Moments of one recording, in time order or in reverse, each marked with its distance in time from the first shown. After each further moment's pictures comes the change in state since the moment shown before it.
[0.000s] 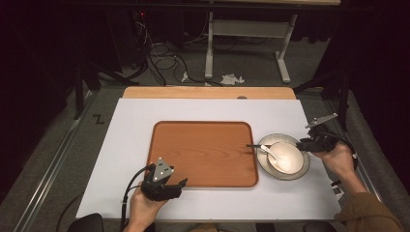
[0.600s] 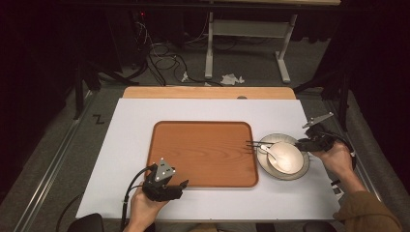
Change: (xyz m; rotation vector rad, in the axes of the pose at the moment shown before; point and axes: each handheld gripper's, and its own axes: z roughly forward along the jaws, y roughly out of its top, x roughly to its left) left arm -0.002 0.000 0.003 0.028 -0.020 0.014; right arm 0.003 0.005 0.003 0.032 -0.012 -0.022
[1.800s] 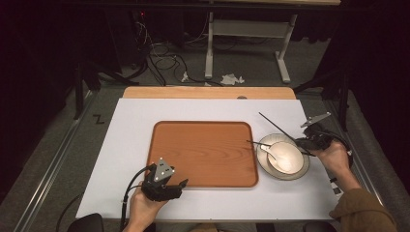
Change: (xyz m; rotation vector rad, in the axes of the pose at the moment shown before) left arm 0.001 0.001 -0.003 -0.013 0.013 0.002; right arm -0.005 0.001 0.011 -0.018 -0.005 -0.021
